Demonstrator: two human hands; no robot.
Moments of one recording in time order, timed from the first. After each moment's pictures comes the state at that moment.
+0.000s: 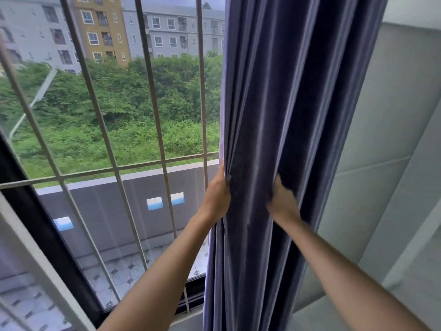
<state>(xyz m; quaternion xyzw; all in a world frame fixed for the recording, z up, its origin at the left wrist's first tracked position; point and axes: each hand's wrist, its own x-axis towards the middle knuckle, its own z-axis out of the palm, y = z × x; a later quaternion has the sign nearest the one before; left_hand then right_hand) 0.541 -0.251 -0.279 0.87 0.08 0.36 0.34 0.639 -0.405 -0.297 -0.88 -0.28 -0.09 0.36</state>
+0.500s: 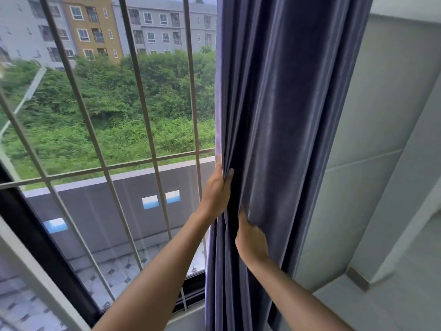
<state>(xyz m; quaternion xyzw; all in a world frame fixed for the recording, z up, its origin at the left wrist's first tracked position) 0.554 -0.262 -0.280 0.84 0.07 0.34 0.41 0.564 -0.382 -0.371 -0.92 -0.30 -0.05 0.25</state>
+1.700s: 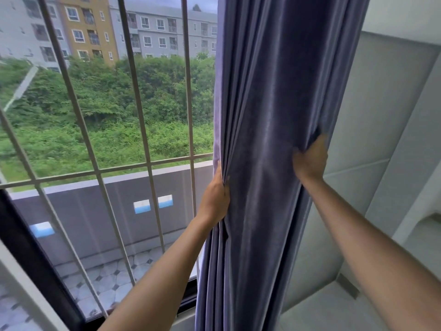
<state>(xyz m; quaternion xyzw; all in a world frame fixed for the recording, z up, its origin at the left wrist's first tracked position) 0.570 -0.262 -0.293 0.87 0.09 0.34 0.35 0.692 -0.443 -0.197 -0.78 -0.15 -0.26 0.55</state>
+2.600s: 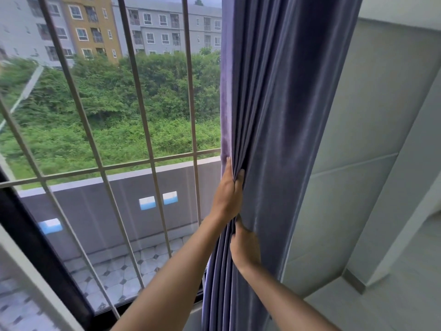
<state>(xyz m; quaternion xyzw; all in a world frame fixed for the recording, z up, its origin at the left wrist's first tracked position) 0.575 -0.289 -0.288 0.82 0.09 0.35 0.45 0.562 -0.372 -0.386 -0.91 -0.26 -0.07 0.33</state>
